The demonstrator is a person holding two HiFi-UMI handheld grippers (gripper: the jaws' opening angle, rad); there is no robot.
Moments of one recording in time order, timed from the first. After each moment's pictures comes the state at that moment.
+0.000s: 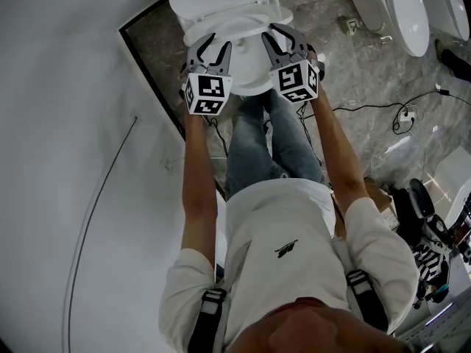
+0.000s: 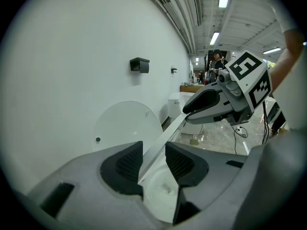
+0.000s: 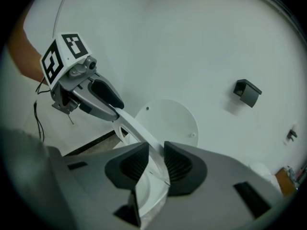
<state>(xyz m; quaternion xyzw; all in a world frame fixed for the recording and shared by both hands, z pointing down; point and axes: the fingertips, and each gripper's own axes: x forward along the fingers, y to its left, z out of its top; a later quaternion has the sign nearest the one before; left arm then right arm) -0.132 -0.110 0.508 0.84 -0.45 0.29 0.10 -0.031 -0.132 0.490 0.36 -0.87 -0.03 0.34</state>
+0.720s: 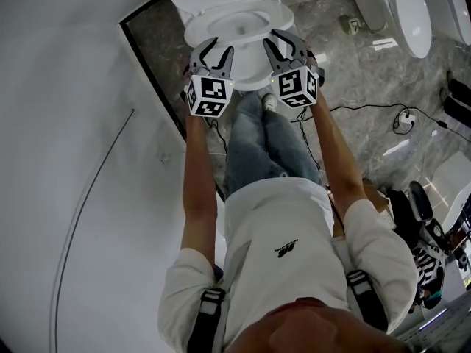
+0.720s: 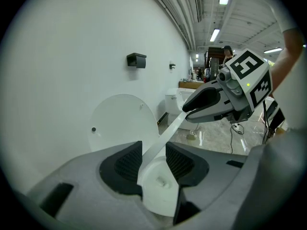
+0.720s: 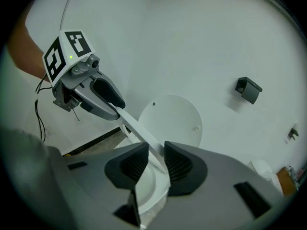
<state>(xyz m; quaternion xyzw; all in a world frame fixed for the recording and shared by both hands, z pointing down) -0.119 -0.074 0.526 0.83 -0.45 0.31 0.11 -0.018 -0.095 0.508 0.35 -0.87 -0.03 0.35</state>
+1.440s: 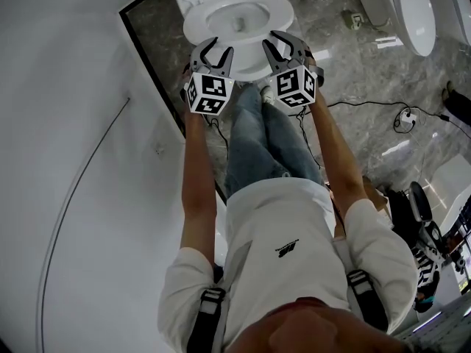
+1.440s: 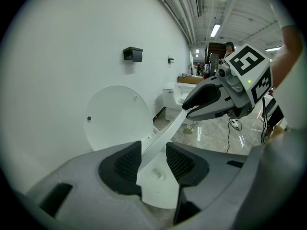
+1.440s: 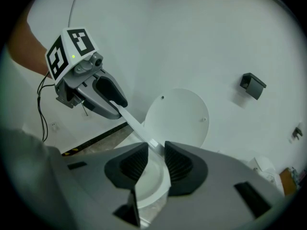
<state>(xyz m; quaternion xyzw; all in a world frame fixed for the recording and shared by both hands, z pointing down) -0.110 -0.034 0.551 0.82 -0.44 0.34 0.13 -0.010 -0.055 0.532 0.32 -0.87 -0.02 0.37</state>
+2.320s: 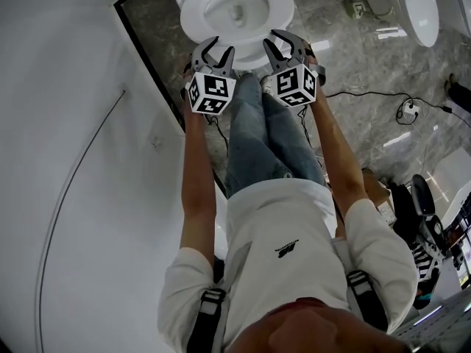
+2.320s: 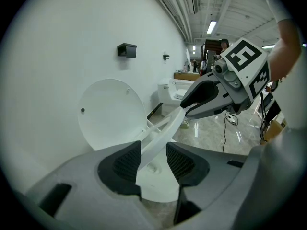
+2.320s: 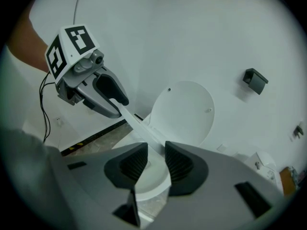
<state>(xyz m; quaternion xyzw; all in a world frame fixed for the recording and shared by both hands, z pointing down) -0.095 0.000 0.581 0.82 -0.42 0.36 0.13 0.003 -0.023 0.563 0.30 -0.87 -0.01 0.39</state>
